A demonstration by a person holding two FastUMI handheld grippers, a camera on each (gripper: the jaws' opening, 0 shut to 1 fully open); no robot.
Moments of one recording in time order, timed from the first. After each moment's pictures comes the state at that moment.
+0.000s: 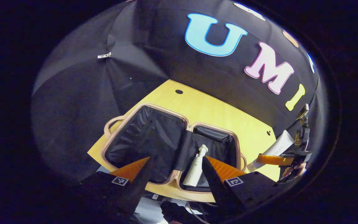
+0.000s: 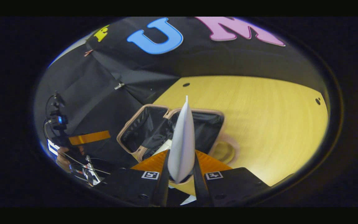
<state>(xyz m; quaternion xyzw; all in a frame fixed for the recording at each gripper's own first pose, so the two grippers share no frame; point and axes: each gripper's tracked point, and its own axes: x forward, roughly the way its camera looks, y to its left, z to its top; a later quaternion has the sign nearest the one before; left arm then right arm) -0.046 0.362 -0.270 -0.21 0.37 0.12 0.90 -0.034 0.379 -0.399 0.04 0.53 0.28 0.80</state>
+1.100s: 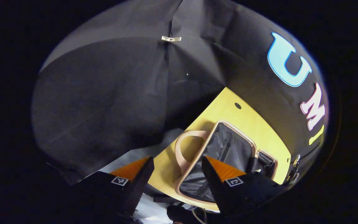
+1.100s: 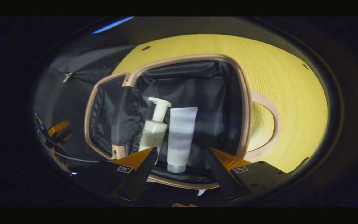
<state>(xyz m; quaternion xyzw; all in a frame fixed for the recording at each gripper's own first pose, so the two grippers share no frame) -0.034 0.585 -0.373 -0.28 0.42 0.23 0.83 -0.074 0.412 -0.494 0.03 0.67 0.12 0.74</state>
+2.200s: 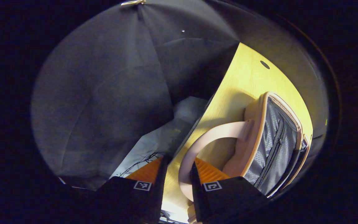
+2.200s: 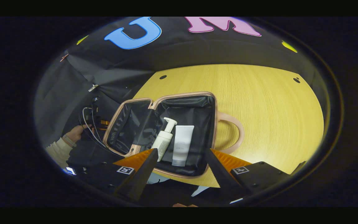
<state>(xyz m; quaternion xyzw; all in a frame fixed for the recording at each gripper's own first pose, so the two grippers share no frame) 0.026 0.589 -0.489 -0.18 0.60 0.18 0.76 -0.070 0.378 -0.407 0.06 0.55 0.14 0.82</state>
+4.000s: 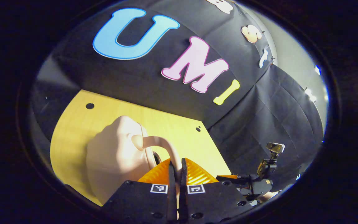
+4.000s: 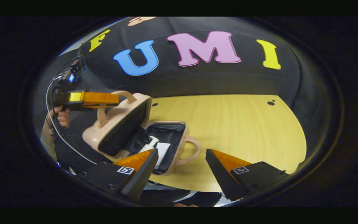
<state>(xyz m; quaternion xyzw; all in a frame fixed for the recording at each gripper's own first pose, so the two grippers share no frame) 0.085 0.147 -0.192 -0.23 0.36 -0.27 0.86 -0.074 0.266 -0.292 0.03 0.40 0.11 0.91</state>
